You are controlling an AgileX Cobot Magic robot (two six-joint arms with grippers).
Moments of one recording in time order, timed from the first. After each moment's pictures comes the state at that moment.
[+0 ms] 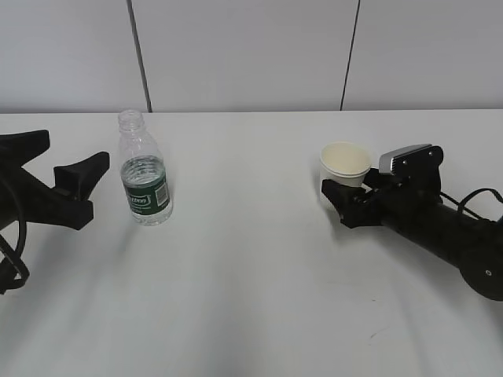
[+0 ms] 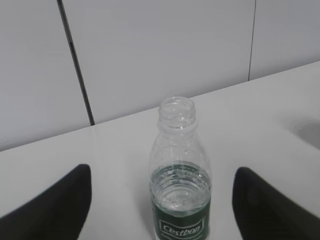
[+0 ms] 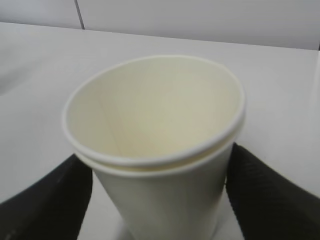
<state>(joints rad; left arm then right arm) -0.31 1.45 -0.32 0.13 -0.91 0.05 0.06 2.22 -0.78 -0.44 -1.15 0.15</state>
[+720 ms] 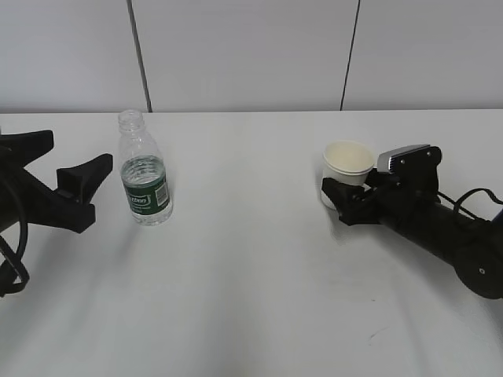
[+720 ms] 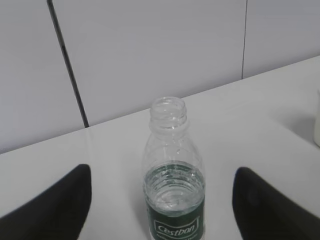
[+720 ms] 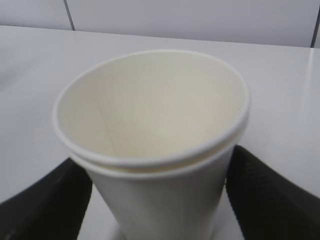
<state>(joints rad) -0.31 1.45 -0.32 0.16 -0.91 0.05 0.07 2.25 -0.81 -0.41 -1.15 0.15</state>
